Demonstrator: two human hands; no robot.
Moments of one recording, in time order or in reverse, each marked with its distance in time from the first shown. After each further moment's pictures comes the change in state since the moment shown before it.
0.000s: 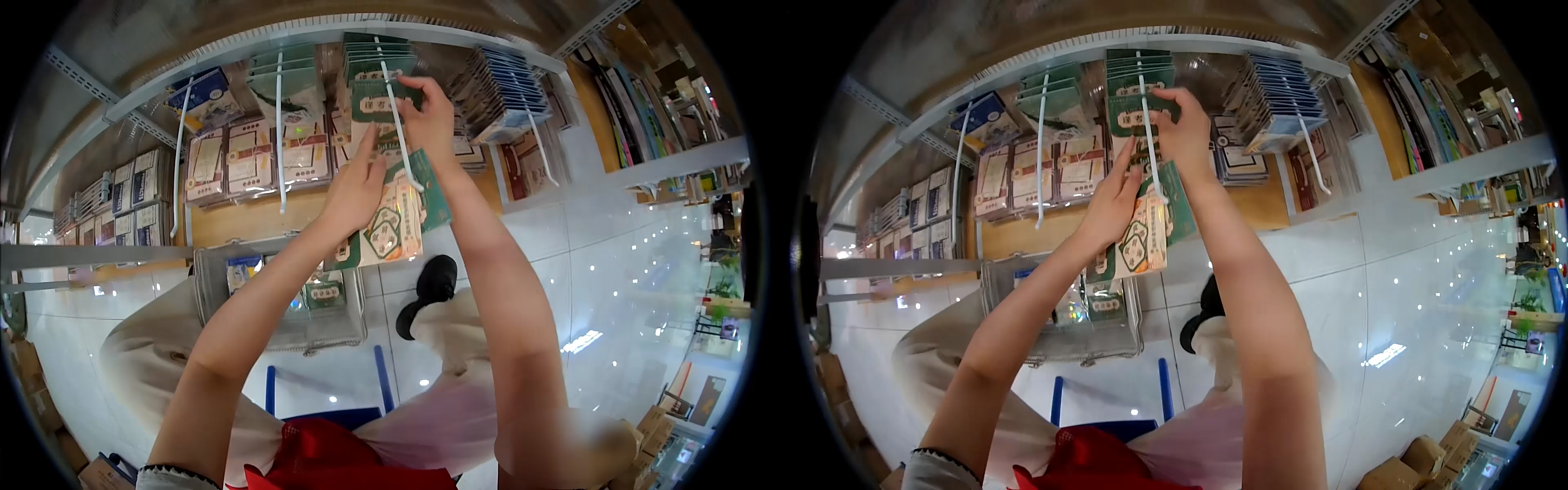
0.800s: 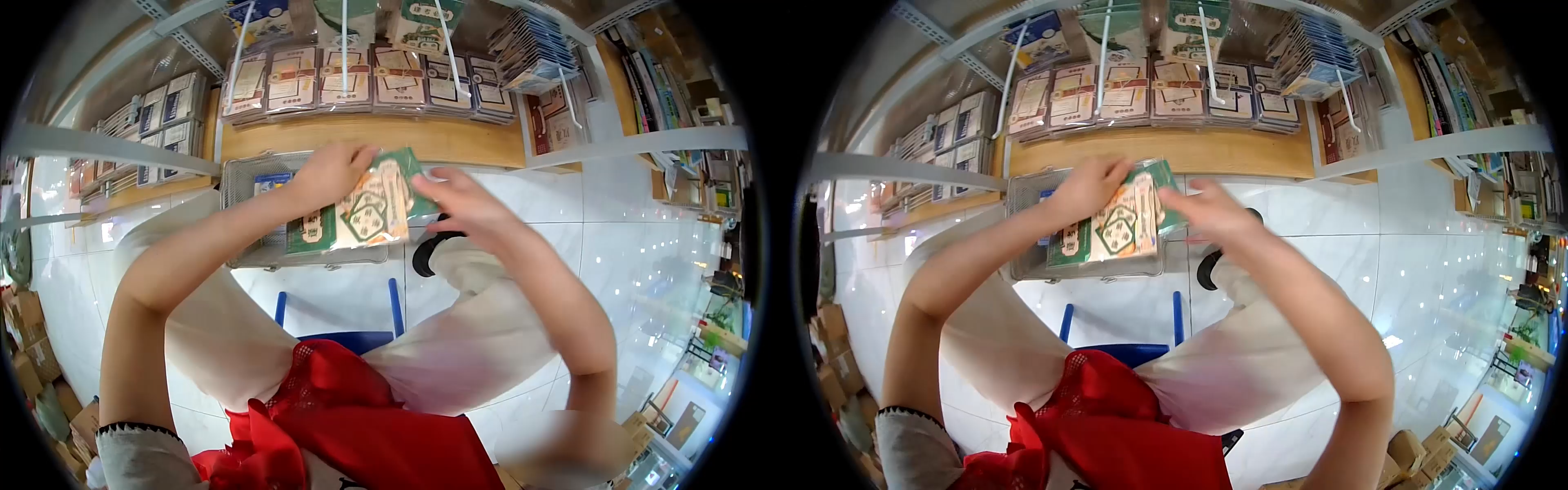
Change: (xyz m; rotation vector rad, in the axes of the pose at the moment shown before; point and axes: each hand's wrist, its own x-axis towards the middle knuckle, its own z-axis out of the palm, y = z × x) left_hand -0.117 -0.037 -0.053 0.279 -0.120 0.116; right_hand -0.163 -0.156 -0.051 0.052 -0.654 1.126
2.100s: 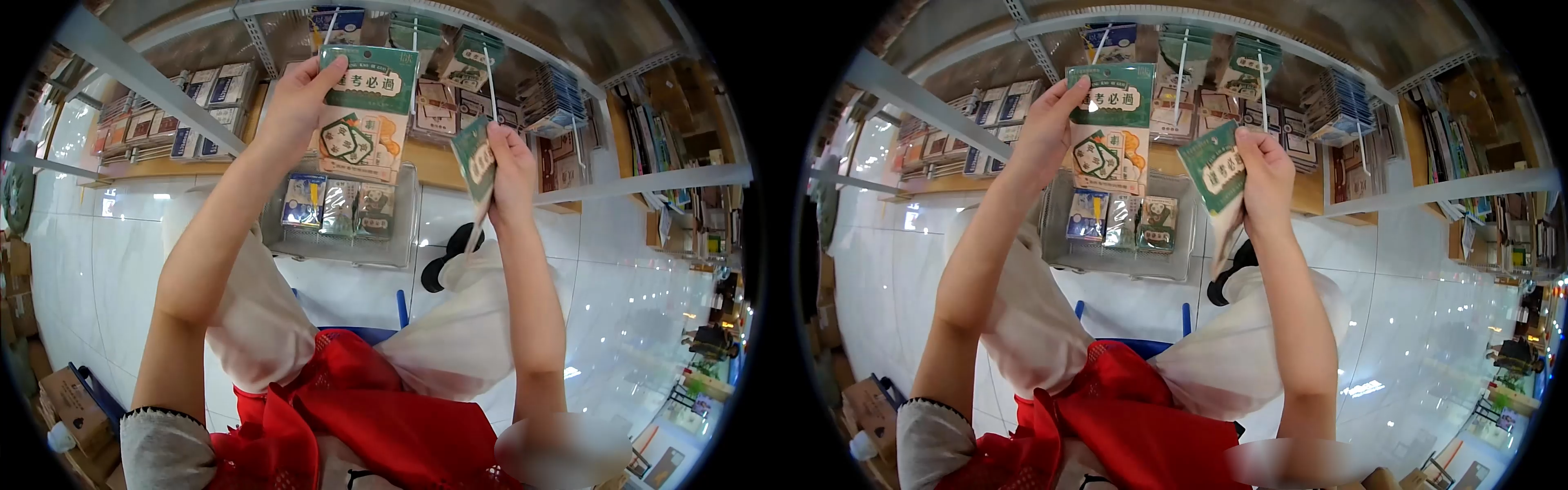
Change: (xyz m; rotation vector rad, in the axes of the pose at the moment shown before) left_hand -0.054 0.035 -0.125 -1.063 0.483 -0.013; right_hand 0.004 -0.040 0.026 0.526 0.219 -0.744
